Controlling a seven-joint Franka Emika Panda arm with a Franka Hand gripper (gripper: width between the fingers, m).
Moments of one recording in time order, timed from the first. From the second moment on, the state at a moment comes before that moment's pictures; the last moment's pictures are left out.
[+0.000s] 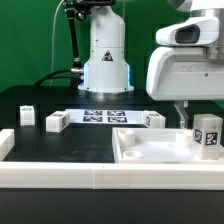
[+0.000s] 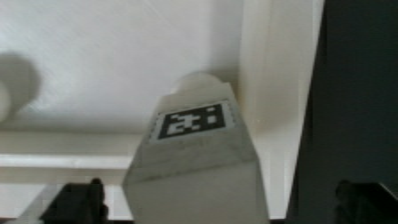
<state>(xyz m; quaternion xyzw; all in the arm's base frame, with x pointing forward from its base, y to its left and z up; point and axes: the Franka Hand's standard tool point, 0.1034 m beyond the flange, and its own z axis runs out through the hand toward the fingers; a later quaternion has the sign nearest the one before) 0.620 0.126 0.077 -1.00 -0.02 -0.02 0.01</state>
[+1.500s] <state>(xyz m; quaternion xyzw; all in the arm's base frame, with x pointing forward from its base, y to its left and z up) 0.618 0.119 0.076 -0.91 0.41 -0.02 0.01</state>
